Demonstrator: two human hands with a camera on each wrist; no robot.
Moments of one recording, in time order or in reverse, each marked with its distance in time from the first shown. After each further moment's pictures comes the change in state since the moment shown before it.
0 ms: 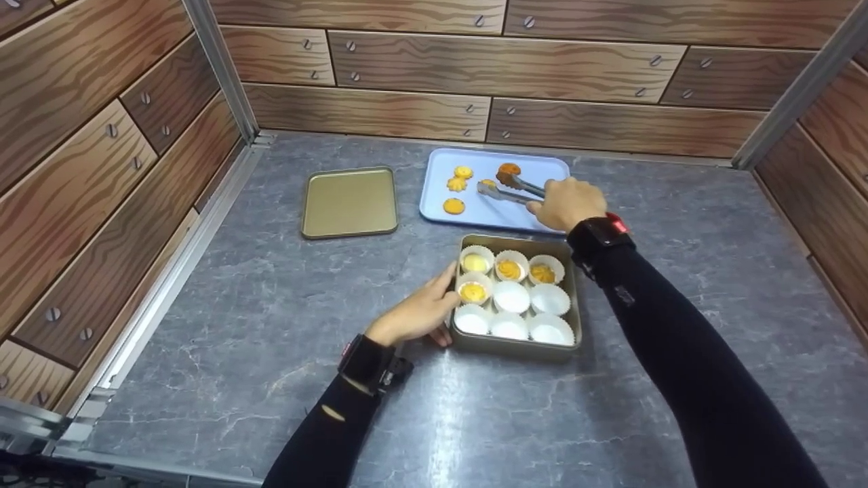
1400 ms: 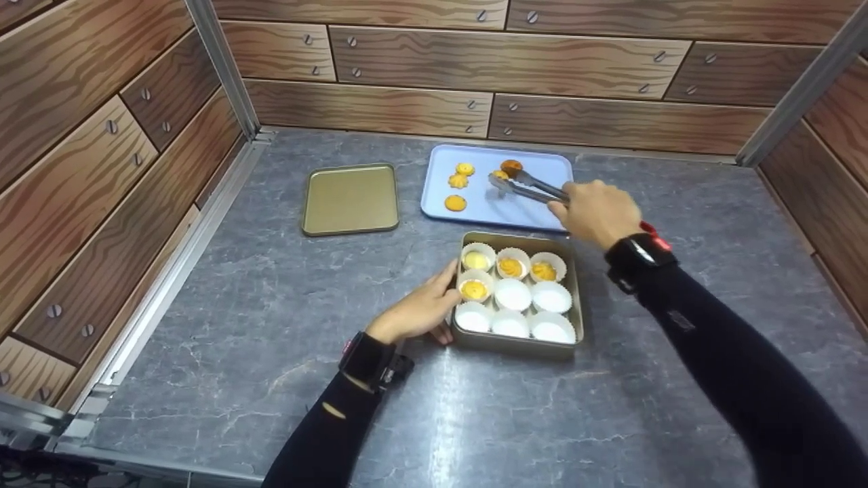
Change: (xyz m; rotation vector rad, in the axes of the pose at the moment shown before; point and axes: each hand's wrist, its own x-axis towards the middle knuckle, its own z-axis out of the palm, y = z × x) left_hand 0.000 -0.001 0.000 0.037 0.010 -0.026; right_hand -0.030 0.033 0.003 0.068 0.131 -0.090
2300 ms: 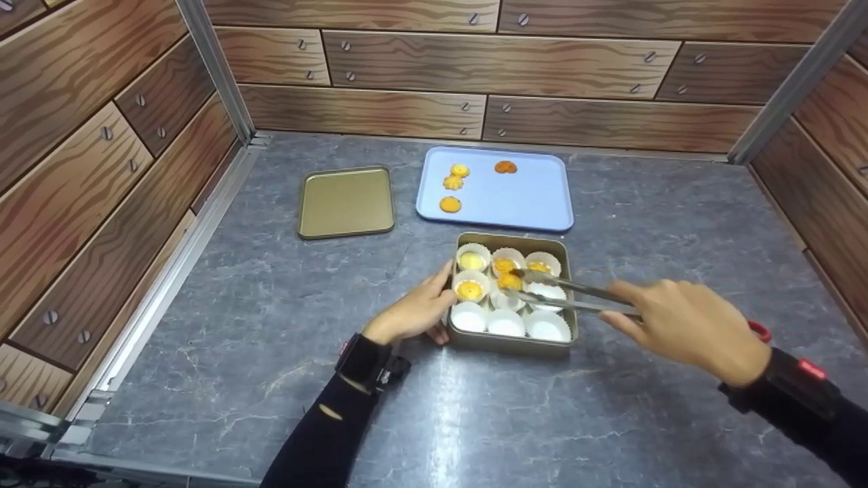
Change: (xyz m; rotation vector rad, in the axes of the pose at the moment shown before) left_hand 0.000 -0.001 -0.001 -0.040 -0.010 0.026; right_hand -0.180 0.017 -0.021 -0.090 0.050 -0.317
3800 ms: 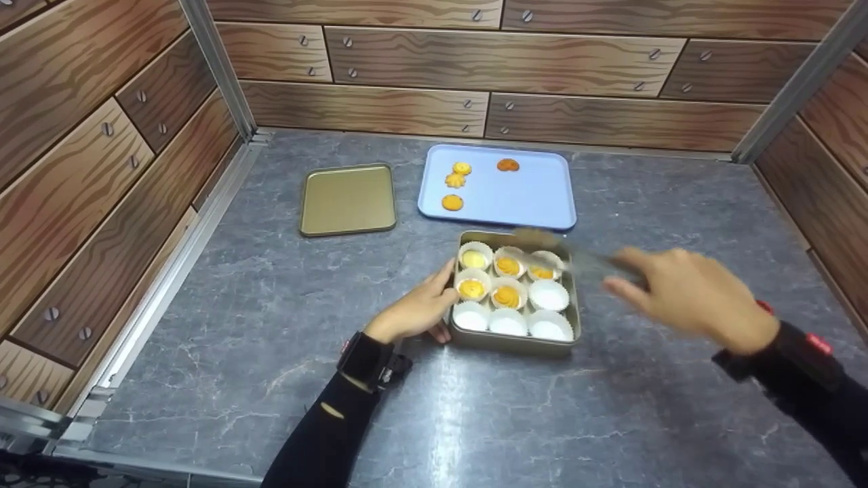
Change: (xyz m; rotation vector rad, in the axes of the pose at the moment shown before) left_hand -0.002 0.001 0.001 0.016 0.008 -0.017; right_hand 0.025 0.014 -0.018 0.222 -0.135 0.128
